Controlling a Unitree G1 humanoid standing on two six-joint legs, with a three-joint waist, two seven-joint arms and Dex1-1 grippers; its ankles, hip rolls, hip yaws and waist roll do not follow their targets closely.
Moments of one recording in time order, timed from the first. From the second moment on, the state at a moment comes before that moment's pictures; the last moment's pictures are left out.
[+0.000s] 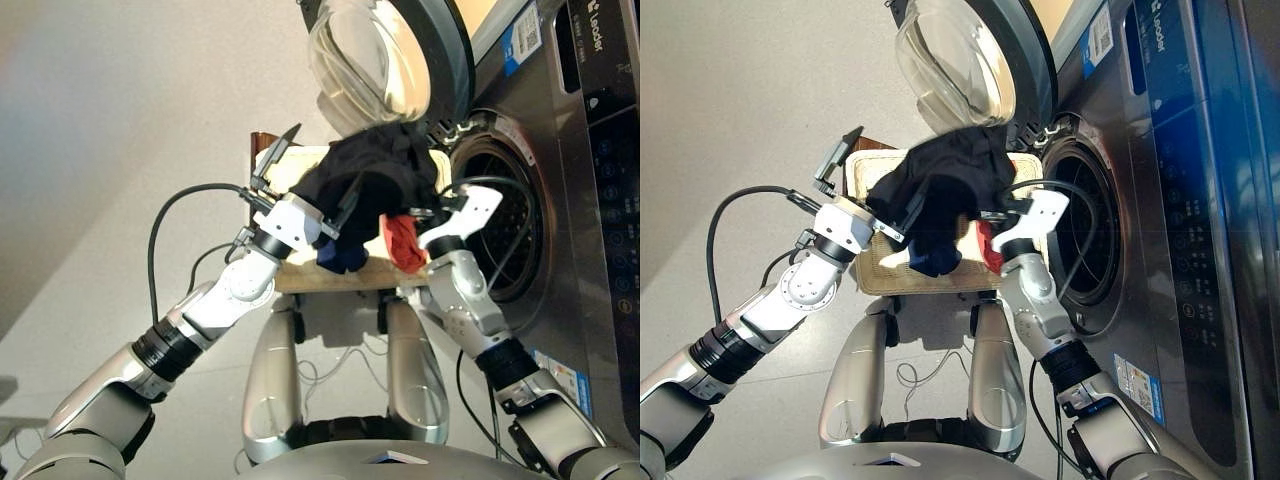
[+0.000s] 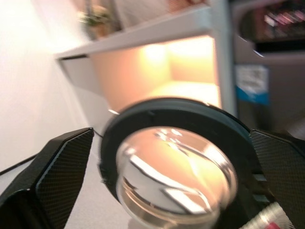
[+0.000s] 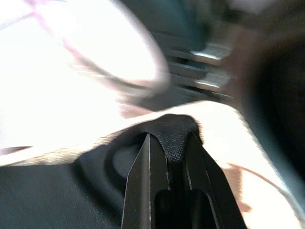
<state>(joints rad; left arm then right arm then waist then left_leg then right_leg) -0.49 0.64 -0.59 -0.09 -0.10 -0.44 0.37 -0.33 -0.33 0.24 0.42 0.65 -0.39 -0.30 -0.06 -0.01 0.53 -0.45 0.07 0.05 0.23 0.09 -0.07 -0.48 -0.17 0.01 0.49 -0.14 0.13</state>
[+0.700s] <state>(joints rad) -0.54 0.58 -0.67 -0.10 -0.25 -0.48 0.36 -0.58 -0.38 0.02 0.95 0.57 -0.50 -0.71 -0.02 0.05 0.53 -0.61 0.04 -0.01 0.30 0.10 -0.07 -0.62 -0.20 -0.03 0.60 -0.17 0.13</state>
